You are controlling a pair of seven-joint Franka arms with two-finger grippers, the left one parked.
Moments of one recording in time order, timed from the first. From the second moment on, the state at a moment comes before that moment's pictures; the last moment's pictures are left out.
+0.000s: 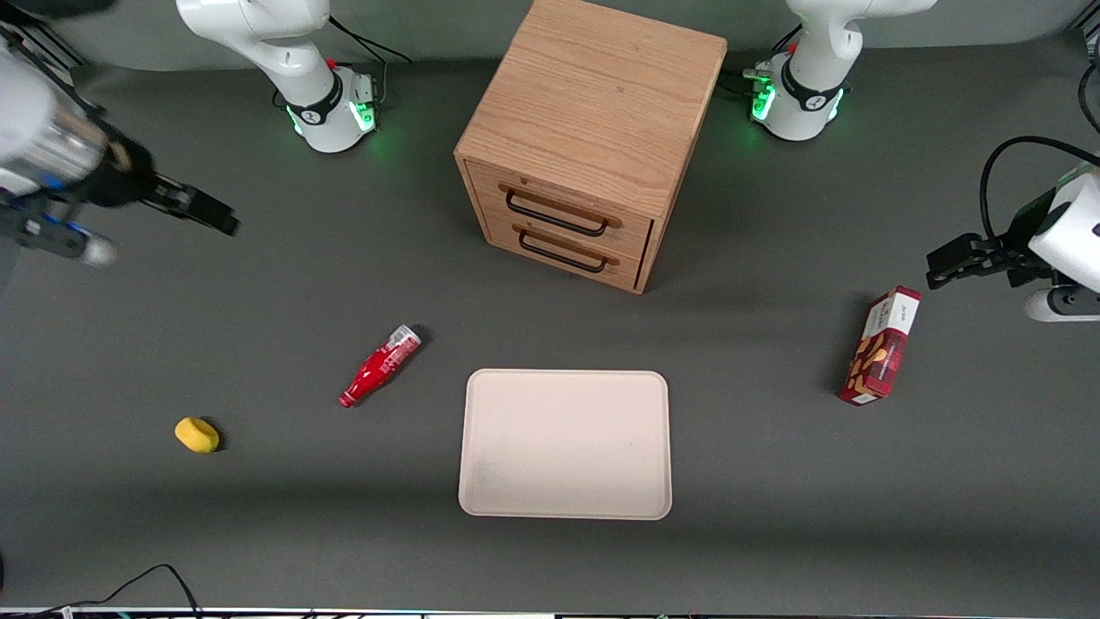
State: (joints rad) arm 0.04 0.09 0.18 -1.45 0.06 1.38 0.66
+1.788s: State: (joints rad) arm 0.06 0.58 0.24 -1.90 -0.16 2.38 1.15
